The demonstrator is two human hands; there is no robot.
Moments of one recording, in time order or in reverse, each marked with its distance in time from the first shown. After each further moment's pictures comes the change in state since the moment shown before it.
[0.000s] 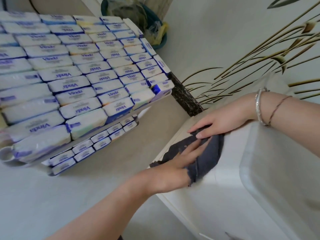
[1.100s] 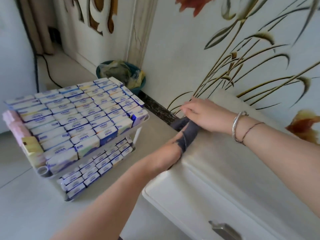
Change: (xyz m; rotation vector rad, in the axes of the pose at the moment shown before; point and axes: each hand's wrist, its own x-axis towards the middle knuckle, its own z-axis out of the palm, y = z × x) left_hand 0.023 0.098 0.011 0.431 0.221 -0.155; right_hand -0.071 0.023 0.047 0.361 1.020 0.050
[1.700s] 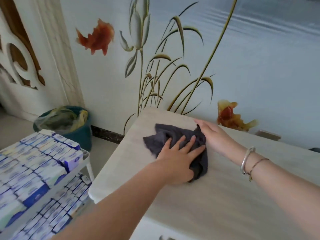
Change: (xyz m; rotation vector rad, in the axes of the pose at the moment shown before) left_hand 0.086 0.141 0.128 1.068 -0.351 0.287; right_hand -0.155 0.177 0.018 0.843 0.418 0.460
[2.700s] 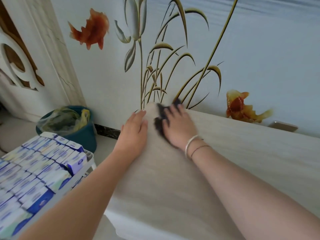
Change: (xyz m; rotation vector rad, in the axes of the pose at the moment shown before) left_hand -0.016 -0.111 -0.003 -0.674 0.642 -0.419; right_hand 0.069 -0.026 0.101 -0.631 0.187 -0.246
